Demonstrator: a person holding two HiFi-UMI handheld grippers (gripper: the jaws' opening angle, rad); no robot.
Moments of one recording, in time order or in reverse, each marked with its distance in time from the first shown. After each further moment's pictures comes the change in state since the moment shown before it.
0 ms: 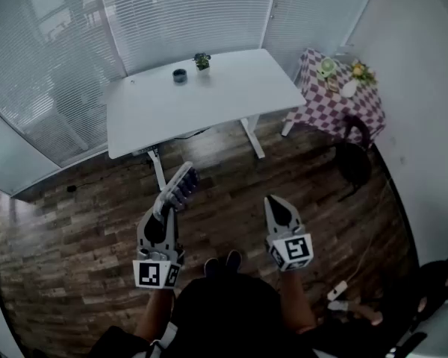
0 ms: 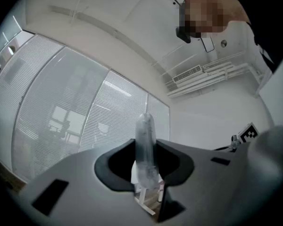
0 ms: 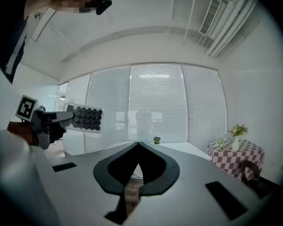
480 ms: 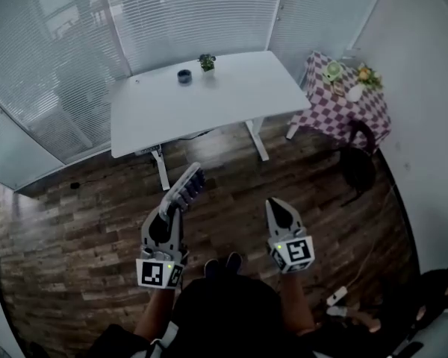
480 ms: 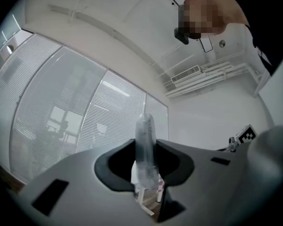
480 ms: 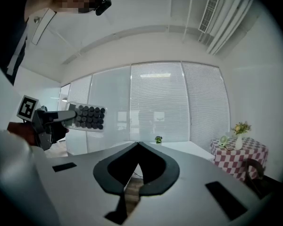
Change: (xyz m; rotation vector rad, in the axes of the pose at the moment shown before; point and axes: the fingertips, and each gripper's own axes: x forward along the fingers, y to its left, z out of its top) left arm 0.007 -0.017 0.001 0.007 -0.004 -0.019; right arm 0.000 -0.004 -0.002 0.028 0.014 0.029
